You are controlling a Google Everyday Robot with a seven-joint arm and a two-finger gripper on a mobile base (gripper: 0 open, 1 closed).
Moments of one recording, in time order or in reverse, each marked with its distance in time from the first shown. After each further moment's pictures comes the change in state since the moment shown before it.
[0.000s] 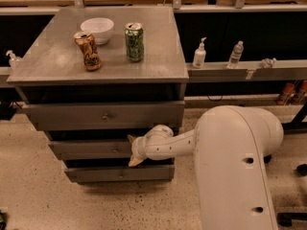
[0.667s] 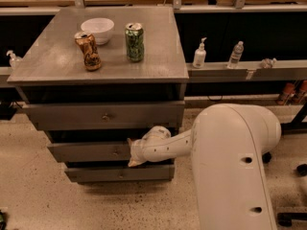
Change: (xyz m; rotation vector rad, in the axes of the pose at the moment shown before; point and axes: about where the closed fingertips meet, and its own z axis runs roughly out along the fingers) arm -0.007 0.025 0.001 -0.067 0.028 -0.024
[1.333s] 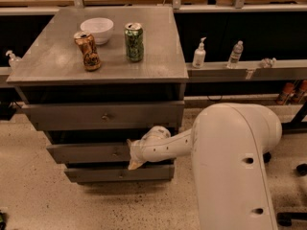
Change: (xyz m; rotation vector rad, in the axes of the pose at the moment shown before) arm -0.003 -0.003 -0.006 0.000 0.000 0.000
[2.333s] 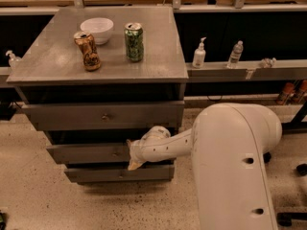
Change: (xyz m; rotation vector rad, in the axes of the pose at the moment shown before) arm 0.000 0.000 -0.001 0.000 0.000 0.000
